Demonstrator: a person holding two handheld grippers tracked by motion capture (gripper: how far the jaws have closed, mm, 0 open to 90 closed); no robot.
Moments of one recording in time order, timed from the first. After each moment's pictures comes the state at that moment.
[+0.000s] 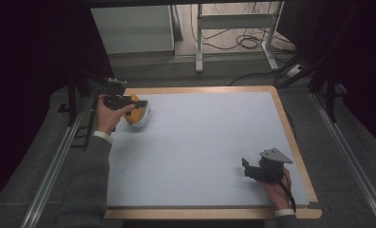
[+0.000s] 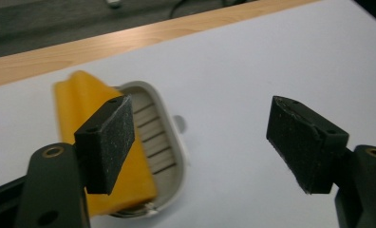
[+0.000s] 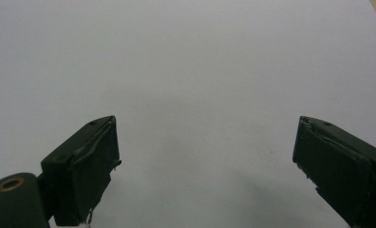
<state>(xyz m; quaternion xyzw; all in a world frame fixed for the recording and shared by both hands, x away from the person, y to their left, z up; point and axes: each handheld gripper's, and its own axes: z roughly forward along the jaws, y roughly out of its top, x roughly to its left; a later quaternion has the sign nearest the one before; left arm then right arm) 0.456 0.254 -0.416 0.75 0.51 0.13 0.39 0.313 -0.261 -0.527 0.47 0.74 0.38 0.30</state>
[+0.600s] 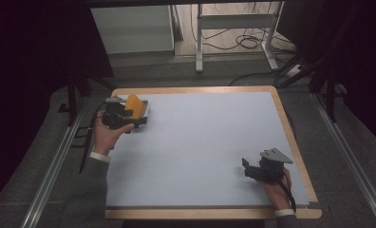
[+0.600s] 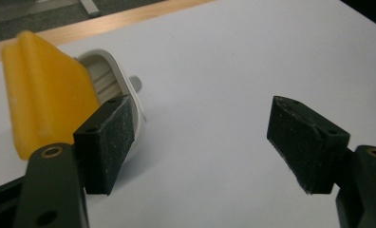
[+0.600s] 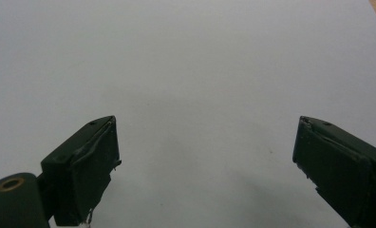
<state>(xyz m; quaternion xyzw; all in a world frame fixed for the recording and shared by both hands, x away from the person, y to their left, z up) 0.395 0.243 -0.436 0.77 0.47 0.15 0.41 0.313 -0.261 -0.527 0.47 0.74 0.38 0.30</state>
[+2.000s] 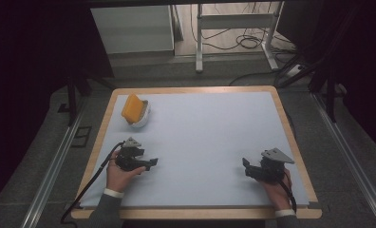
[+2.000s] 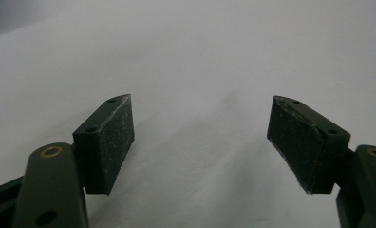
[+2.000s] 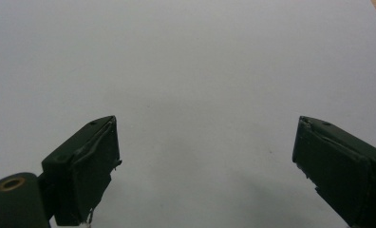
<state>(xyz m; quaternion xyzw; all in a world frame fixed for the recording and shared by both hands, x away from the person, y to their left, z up) 0.323 0.207 -0.532 0.79 0.46 0.10 0.39 0.313 -0.263 -0.527 0.47 0.73 0.39 0.29</state>
